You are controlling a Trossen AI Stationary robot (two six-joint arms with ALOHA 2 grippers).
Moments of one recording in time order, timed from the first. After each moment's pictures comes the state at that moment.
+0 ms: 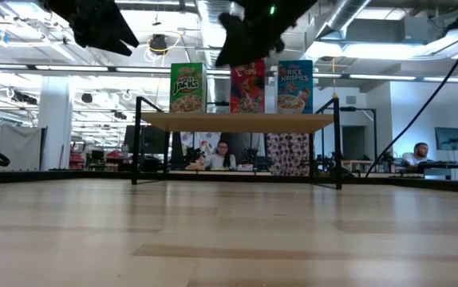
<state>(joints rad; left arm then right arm) 0.08 0.68 0.73 -0.41 -0.54 -0.07 -0.01 1.70 1.30 -0.10 0.63 -0.01</state>
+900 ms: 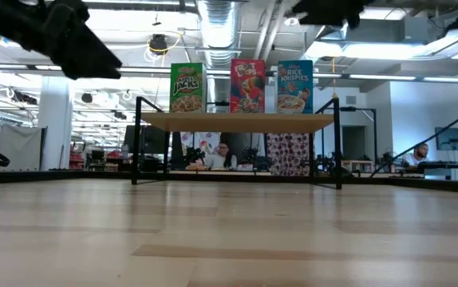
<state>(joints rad) 0.08 0.37 0.37 -0.19 -0.39 -0.05 0.10 1.01 0.79 0.10 0.61 -0.03</state>
